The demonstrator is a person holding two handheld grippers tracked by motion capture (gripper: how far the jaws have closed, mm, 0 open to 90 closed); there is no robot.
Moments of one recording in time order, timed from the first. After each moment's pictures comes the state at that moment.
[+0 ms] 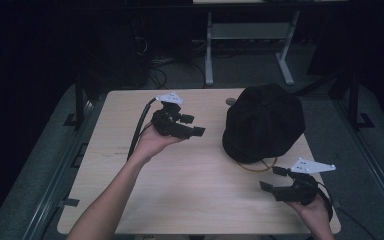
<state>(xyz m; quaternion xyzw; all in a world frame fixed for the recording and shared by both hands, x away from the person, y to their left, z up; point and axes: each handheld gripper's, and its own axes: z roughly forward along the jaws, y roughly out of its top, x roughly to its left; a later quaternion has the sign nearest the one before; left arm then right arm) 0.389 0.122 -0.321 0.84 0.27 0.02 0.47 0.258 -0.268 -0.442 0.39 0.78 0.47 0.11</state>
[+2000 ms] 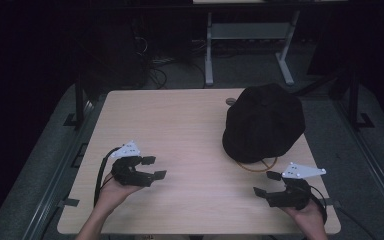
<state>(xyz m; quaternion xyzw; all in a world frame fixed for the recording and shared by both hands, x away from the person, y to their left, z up) 0.295 0.226 -0.403 0.82 0.33 0.06 0.46 0.249 -0.250 -0.445 0.37 0.80 0.46 0.11</state>
